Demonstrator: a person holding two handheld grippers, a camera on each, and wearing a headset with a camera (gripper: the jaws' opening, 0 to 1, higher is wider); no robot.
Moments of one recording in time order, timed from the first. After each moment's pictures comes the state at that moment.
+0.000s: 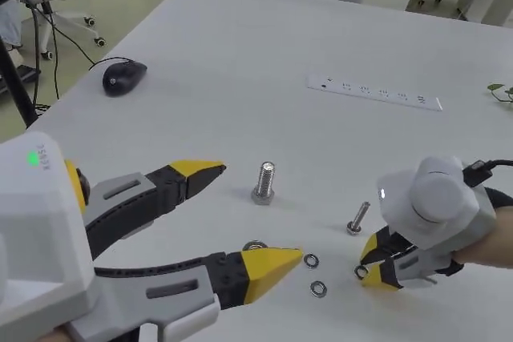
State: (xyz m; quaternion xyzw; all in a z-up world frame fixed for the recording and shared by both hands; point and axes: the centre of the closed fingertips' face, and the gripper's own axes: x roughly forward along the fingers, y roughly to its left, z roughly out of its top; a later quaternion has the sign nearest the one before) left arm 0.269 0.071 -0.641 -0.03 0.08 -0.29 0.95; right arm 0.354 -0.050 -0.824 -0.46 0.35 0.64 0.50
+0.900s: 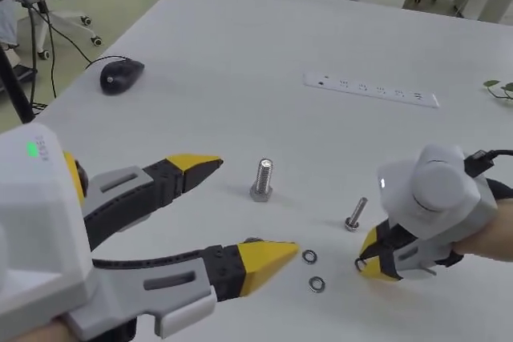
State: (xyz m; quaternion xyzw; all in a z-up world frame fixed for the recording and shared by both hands) left arm 0.270 0.073 -0.642 -0.02 0.09 -0.29 0.95; right arm 0.357 -0.050 -0.814 -0.46 0.35 0.64 0.52
